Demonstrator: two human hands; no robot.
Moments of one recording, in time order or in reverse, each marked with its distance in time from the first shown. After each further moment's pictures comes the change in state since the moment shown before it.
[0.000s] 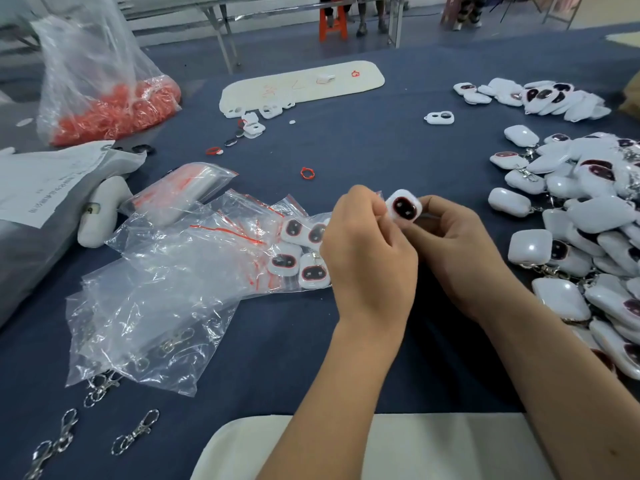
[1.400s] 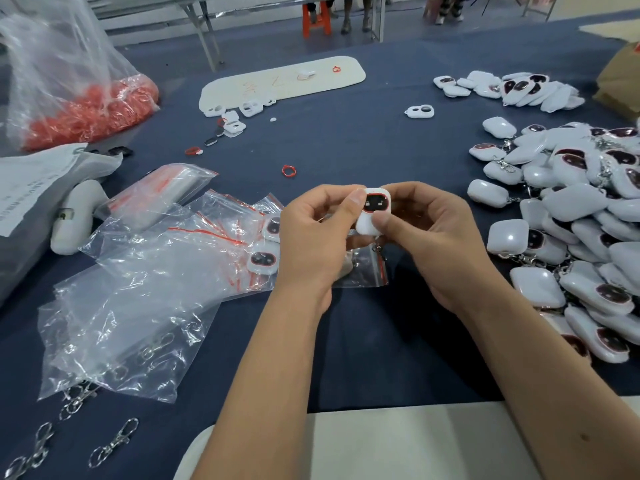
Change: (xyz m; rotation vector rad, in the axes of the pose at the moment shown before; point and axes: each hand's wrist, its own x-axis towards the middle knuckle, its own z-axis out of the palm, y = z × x) left_hand 0.029 -0.023 -0.014 -0.696 -0.405 -0.517; right_hand 0.003 0.004 -0.001 0.135 -0.004 -0.190
